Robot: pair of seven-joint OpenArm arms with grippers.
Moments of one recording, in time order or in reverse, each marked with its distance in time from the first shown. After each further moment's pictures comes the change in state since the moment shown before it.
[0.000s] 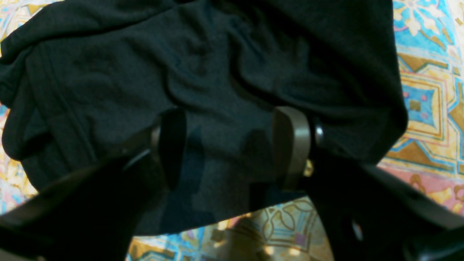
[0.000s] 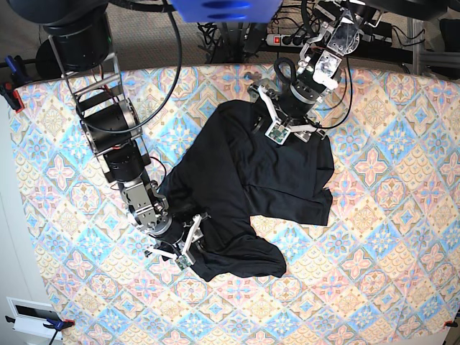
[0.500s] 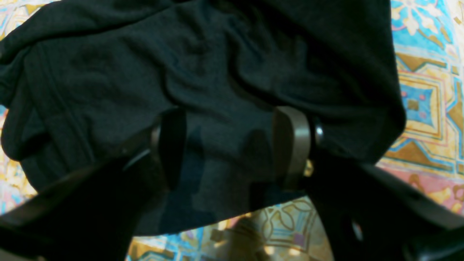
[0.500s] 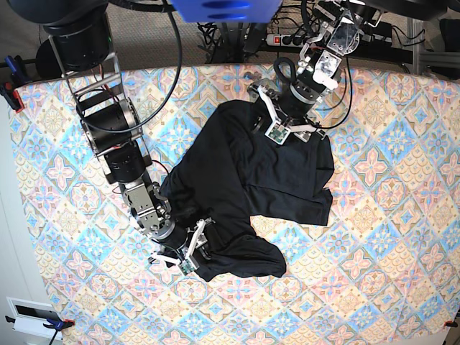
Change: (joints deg) left arm 0.0 0.0 0.0 0.0 0.0 0.0 0.0; right arm -0.2 0.0 0.0 3.3 -0.1 -0.2 1.6
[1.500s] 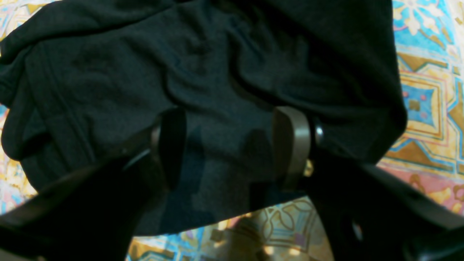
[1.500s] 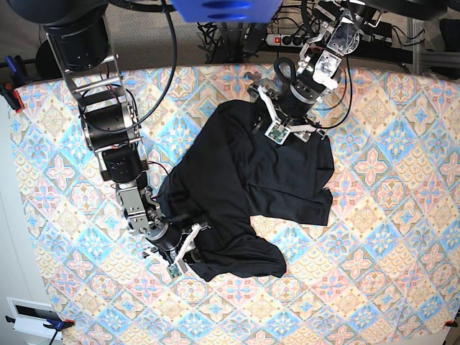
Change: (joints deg) left arm 0.0 0.0 0.0 0.0 0.0 0.0 0.0; right arm 0.0 -0.2 12.4 -0.2 0.0 6.4 -6.0
